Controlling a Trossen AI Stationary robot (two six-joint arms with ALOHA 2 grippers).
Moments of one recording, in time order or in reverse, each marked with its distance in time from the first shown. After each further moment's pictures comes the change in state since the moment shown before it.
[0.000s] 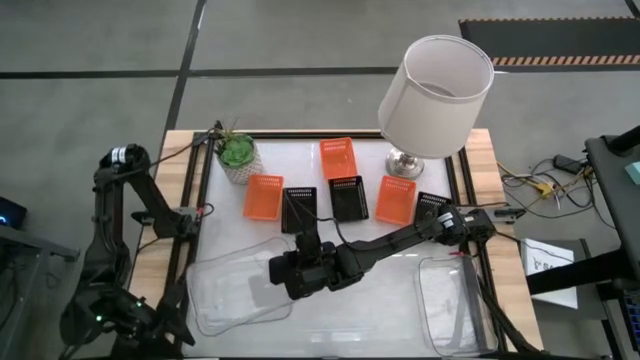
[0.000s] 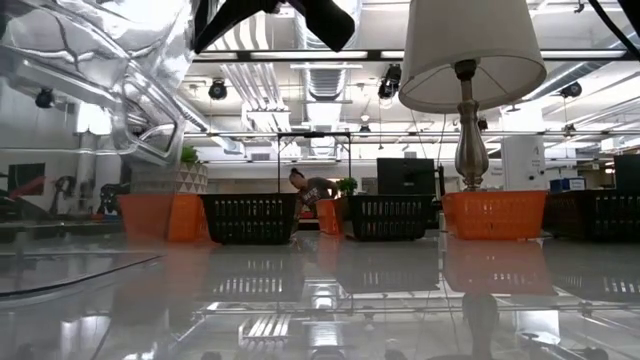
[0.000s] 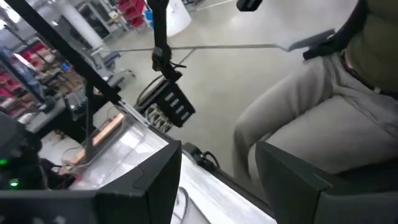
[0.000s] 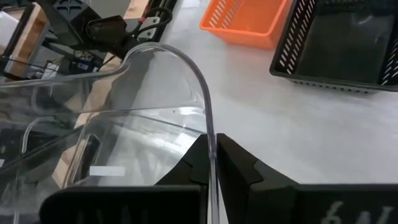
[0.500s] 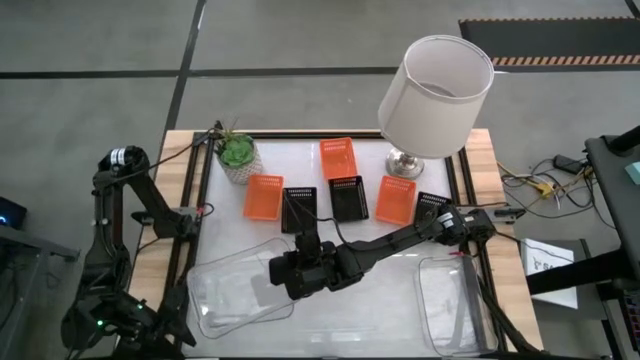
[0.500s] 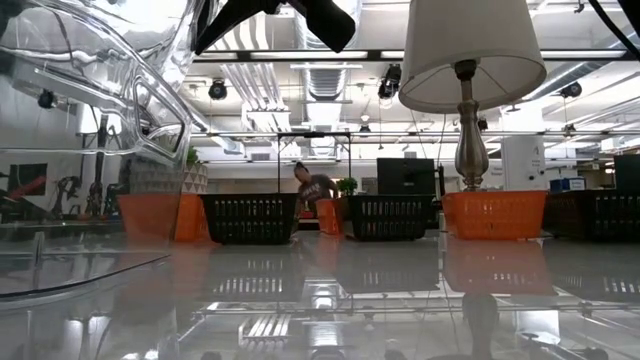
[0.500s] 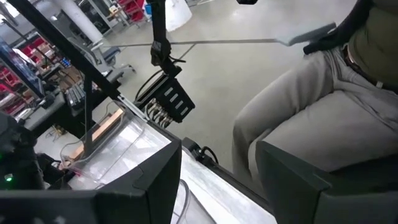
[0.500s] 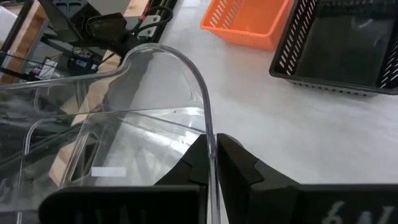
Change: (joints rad) left arm 0.000 0.021 0.003 -0.009 -0.009 -0.023; right arm 0.000 0.000 -0.001 0.000 0.000 -0.021
